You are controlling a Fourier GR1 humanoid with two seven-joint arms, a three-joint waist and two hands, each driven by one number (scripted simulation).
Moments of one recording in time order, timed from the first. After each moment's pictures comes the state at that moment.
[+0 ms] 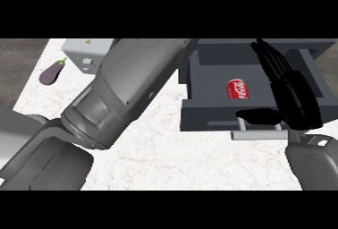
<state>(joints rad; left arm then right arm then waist) -1.65 0.00 -0.29 -0.29 0.58 0.64 0.00 -0.37 -0.29 0.10 -1.66 0.75 -0.02 0.08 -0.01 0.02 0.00</state>
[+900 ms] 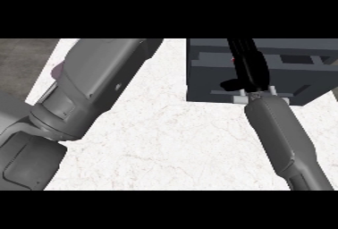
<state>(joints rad) -1.55 0.12 -0.28 -0.41 0.53 0.58 0.07 -0.73 -0.18 0.06 -0.88 1.02 -0.44 -0.06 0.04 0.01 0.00</state>
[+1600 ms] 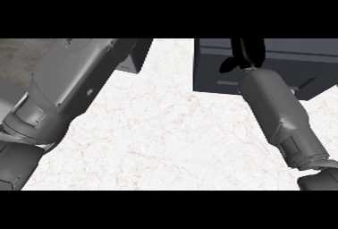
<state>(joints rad) -1.40 0.22 -0.30 -0.62 0.51 0.54 0.17 -1.04 -0.18 -0.04 -0.47 1.08 -0.64 -0.05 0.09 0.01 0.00</state>
